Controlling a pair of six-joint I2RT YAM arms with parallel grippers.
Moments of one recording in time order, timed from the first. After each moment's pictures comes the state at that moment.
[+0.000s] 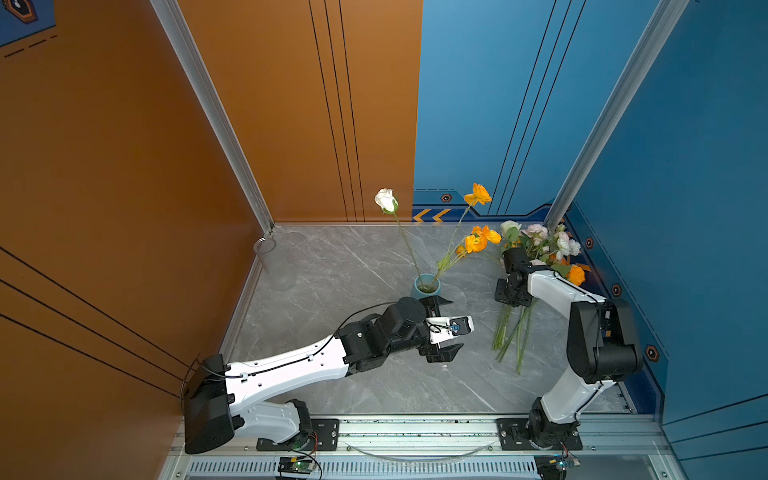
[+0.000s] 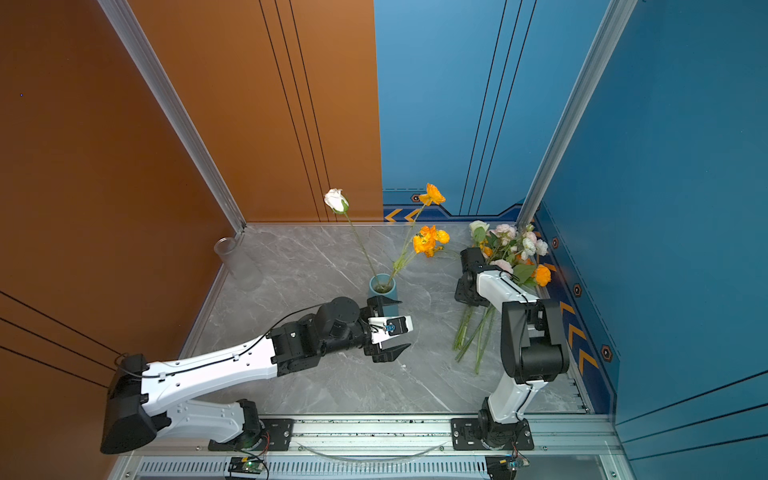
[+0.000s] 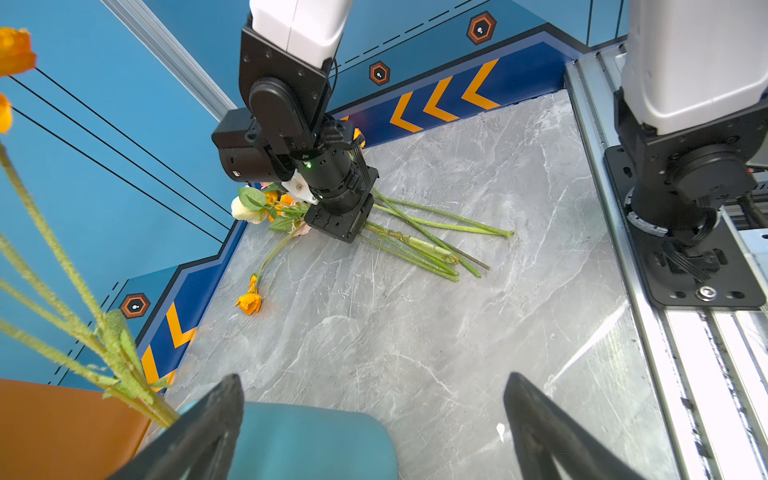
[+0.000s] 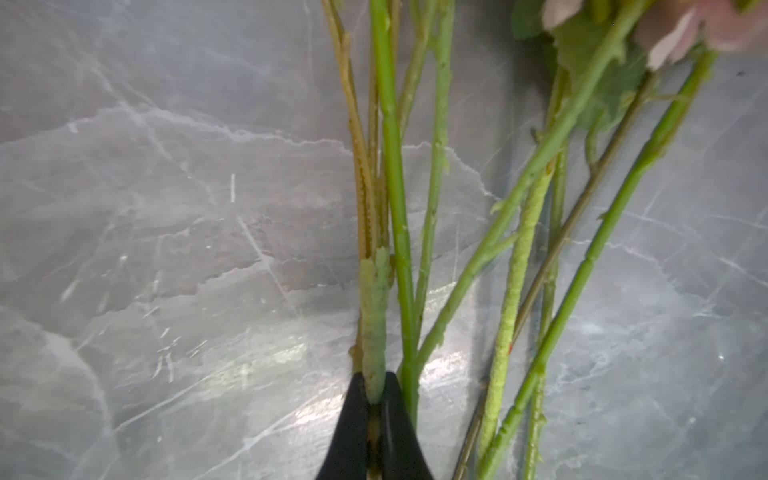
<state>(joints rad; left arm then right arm) -1.11 1.29 1.00 -0.10 0.00 0.50 0.08 1.69 1.11 -0.63 0.18 0.37</state>
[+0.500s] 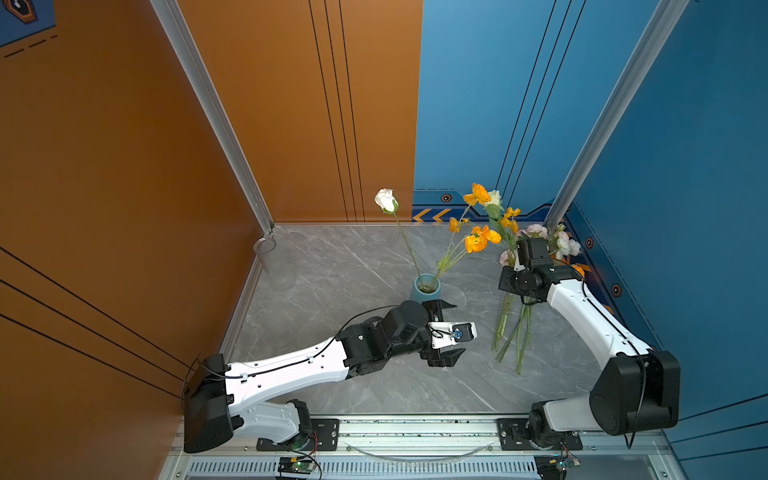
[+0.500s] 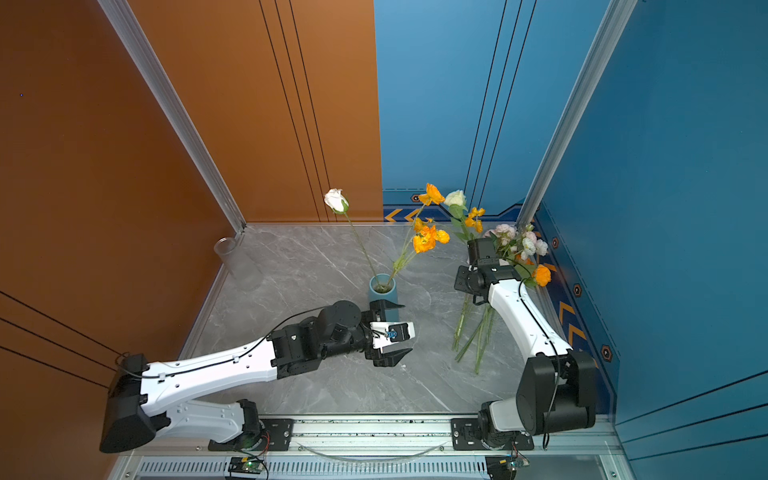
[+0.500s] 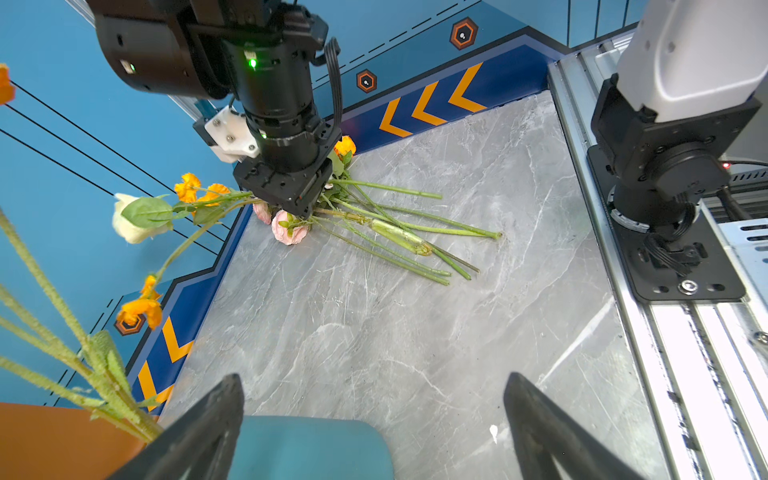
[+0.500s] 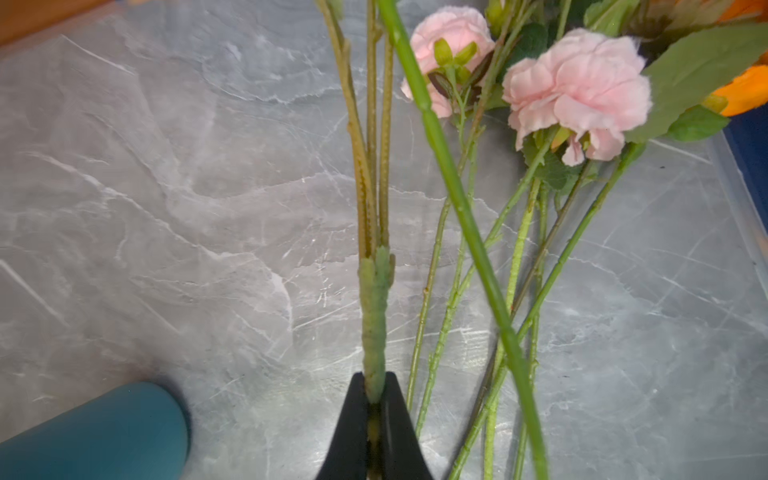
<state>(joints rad) -1.14 1.28 1.00 -0.10 0.00 0.53 0.10 1.38 1.13 -0.70 0.05 0.36</state>
